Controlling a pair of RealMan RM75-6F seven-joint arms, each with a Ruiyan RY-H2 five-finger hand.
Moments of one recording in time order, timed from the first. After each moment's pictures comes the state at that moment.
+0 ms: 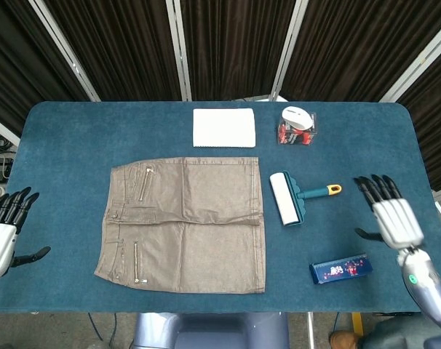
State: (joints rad) left arm -0.14 -1.06 -0.04 -1.66 1.54 1.45 0.00; right arm 0.40 -1.16 0.10 -1.40 -1.50 1.22 0.08
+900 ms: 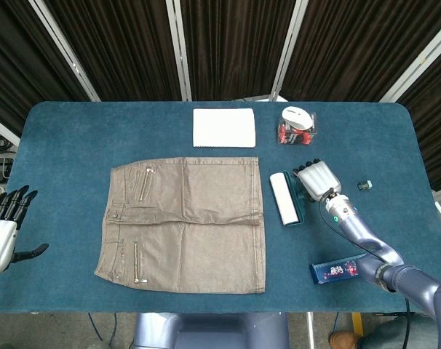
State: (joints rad) left arm -0.15 -1.08 -0.05 -1.64 1.48 1.42 0.03; right arm 0.79 -1.51 0.13 -0.95 -1.40 0.72 -0.13
